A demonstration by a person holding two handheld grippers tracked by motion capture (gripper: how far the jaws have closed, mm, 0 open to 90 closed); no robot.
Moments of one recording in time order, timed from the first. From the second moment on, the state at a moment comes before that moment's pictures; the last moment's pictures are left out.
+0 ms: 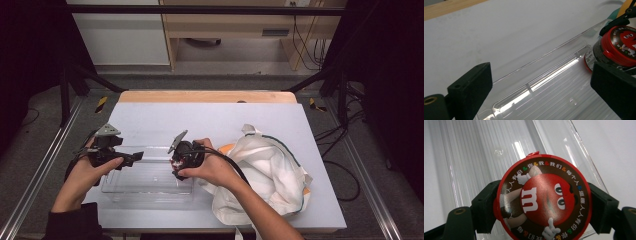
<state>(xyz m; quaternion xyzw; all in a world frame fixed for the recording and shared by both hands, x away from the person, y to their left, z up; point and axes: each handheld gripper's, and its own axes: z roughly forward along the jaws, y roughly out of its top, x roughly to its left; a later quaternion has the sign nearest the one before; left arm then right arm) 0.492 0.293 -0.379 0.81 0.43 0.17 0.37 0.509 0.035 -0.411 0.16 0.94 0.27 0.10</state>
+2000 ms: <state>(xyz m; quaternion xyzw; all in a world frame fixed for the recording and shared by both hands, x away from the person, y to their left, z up) 0.491 0.297 -0.379 0.81 0.43 0.17 0.37 0.504 0.027 -0.397 0.17 0.94 0.28 0.10</state>
